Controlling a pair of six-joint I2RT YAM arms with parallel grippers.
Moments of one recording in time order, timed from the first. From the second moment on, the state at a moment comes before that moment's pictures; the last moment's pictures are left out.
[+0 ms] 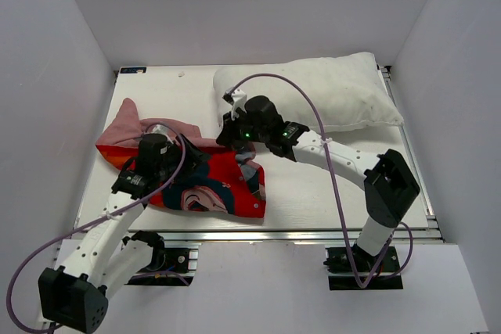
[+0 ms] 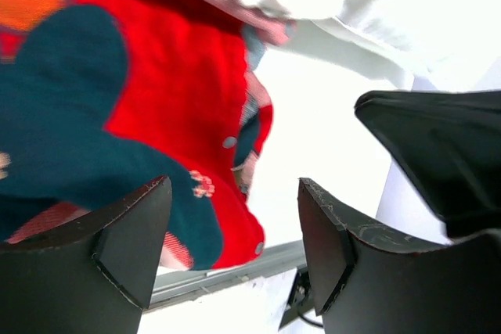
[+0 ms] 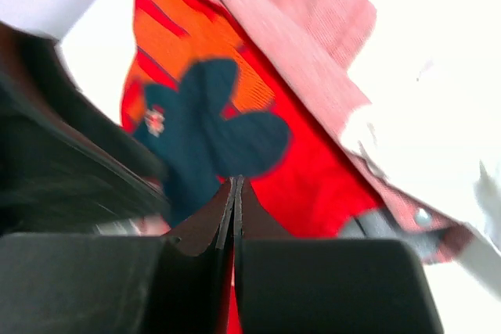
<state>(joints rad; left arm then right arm) -0.29 0.85 0.67 -0.46 0.18 -0.93 0.89 1.72 1.32 -0.05 -0.26 0.29</state>
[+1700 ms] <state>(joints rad) -0.51 0.94 0.71 -0.43 0.10 -0.91 0.90 1.81 1.42 -0.07 -0.41 0.40</state>
